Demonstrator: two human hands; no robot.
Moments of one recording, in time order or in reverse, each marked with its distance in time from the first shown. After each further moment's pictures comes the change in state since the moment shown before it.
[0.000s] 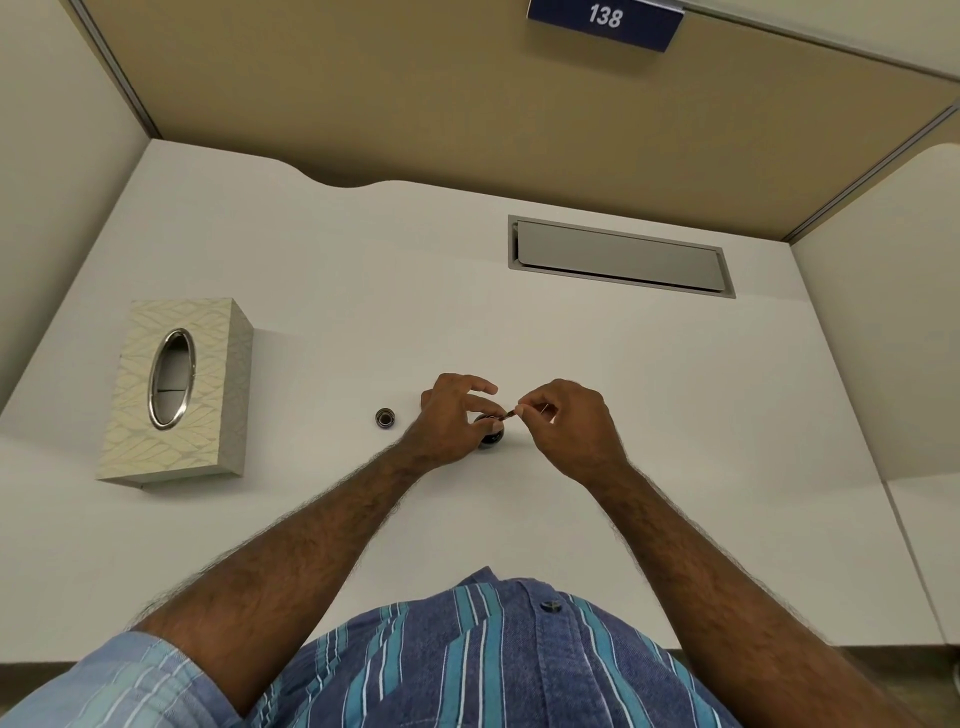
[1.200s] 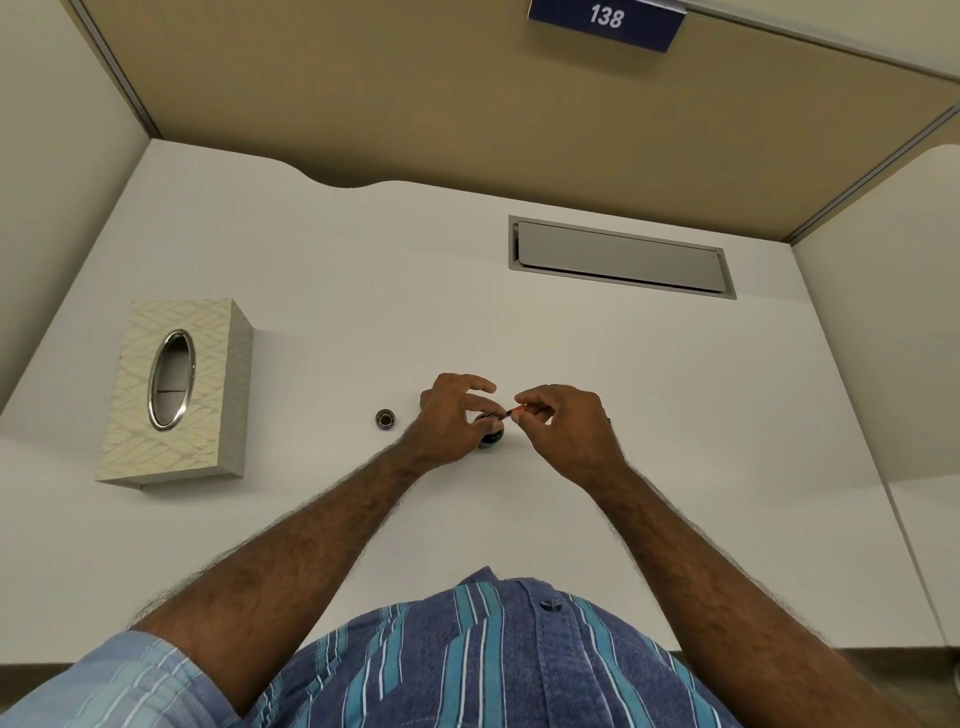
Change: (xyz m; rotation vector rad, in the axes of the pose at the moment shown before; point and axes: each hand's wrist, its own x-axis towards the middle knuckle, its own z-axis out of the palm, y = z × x) left_hand 0.001 0.003 -0.003 0.003 -0.009 -0.016; right_hand 0.001 -0.002 0.002 0.018 -0.003 -0.010
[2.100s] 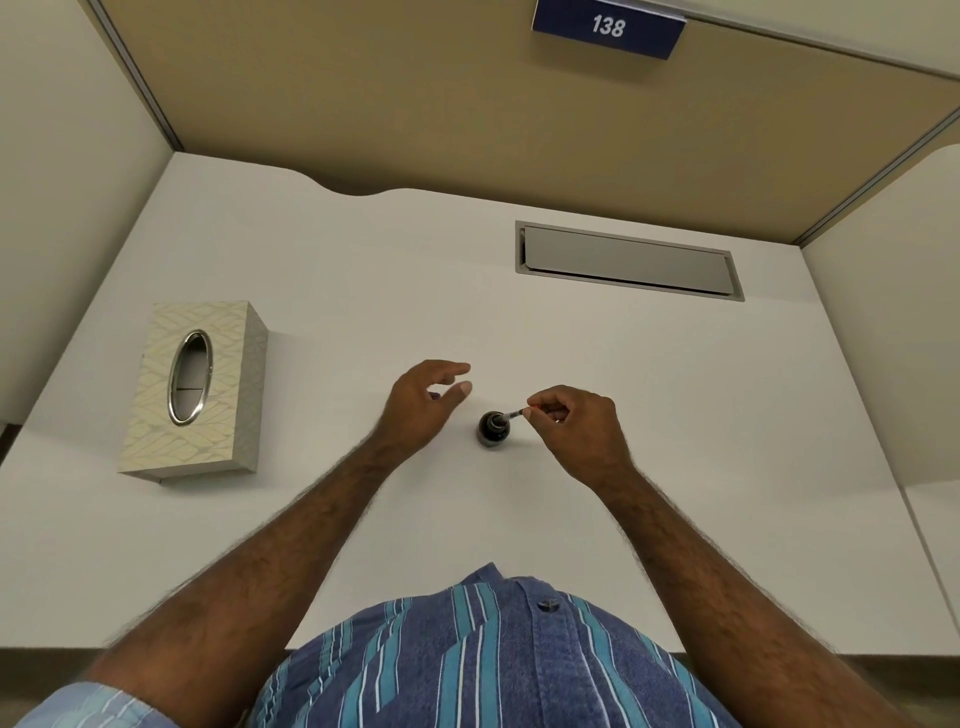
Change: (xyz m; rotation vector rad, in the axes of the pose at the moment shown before) left_hand -0.017 0.008 -0.044 -0.315 0.236 -0.123; right_hand -0.006 0.010 0.001 0.218 0.039 0.089
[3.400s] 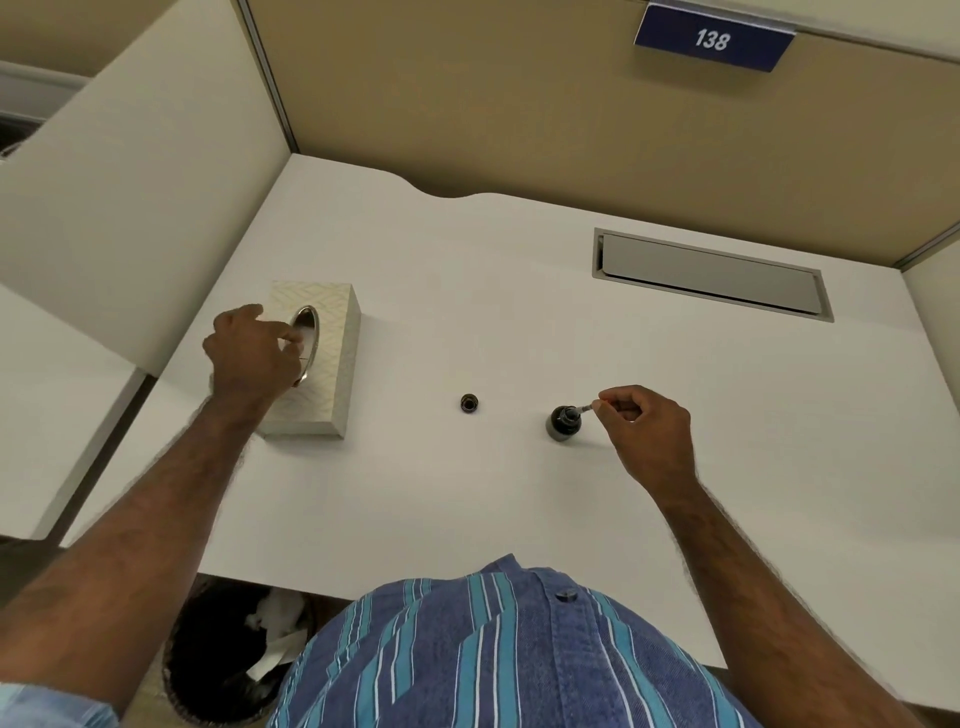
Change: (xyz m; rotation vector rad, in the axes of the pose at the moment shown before) left_hand -0.041 -0.038 -0.266 0.925 0.454 -0.215; right_hand -0.020 -0.016 0.015 0.045 0.126 0.018
